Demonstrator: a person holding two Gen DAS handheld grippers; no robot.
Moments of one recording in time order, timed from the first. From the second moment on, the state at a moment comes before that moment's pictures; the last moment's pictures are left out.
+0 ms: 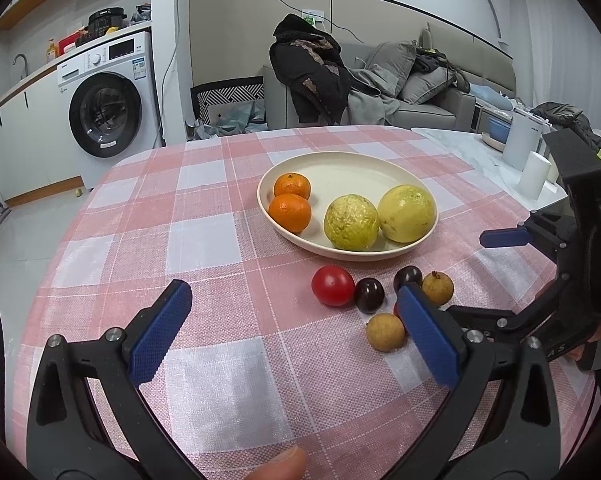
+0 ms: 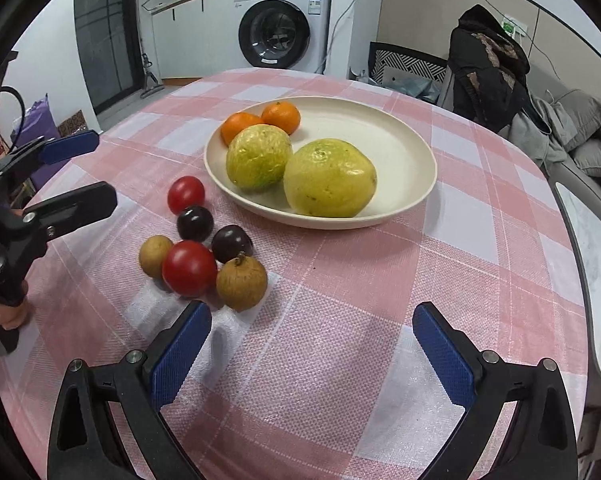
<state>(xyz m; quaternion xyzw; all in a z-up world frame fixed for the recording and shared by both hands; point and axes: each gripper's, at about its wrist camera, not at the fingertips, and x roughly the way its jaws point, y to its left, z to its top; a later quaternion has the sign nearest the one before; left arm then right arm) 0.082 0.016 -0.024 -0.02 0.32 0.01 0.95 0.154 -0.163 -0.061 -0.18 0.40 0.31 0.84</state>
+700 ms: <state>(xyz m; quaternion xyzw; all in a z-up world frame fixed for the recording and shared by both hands) 0.086 0.023 -0.028 -0.03 0.32 0.01 0.95 0.151 -0.149 -0.061 -0.21 0.40 0.32 0.83</state>
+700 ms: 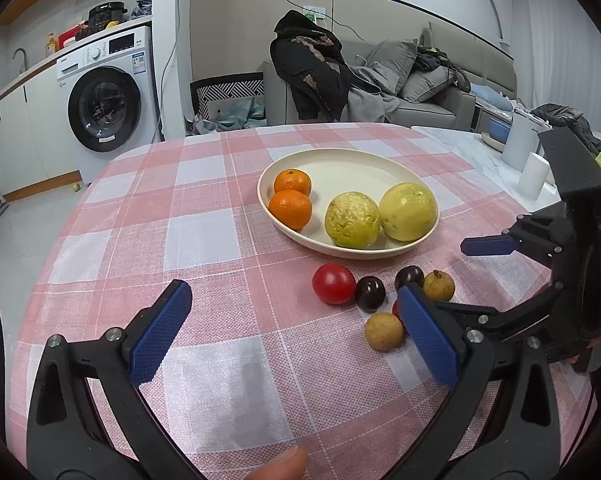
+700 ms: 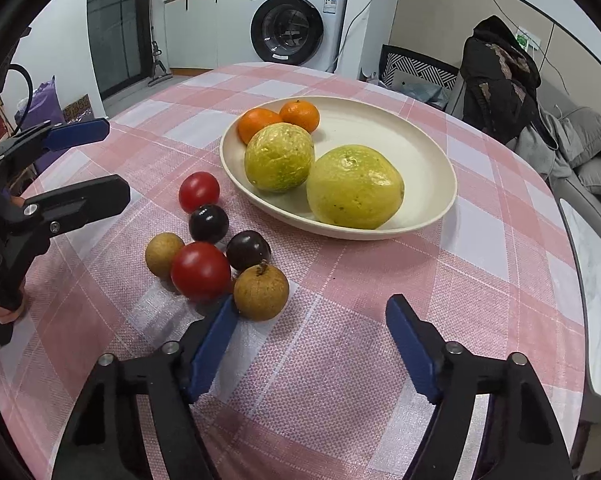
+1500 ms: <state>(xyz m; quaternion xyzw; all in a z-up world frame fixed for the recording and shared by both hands) 0.086 0.025 -0.033 -0.05 0.33 -0.01 0.94 0.143 -0.148 -0.054 -0.18 0.38 0.36 0.83</state>
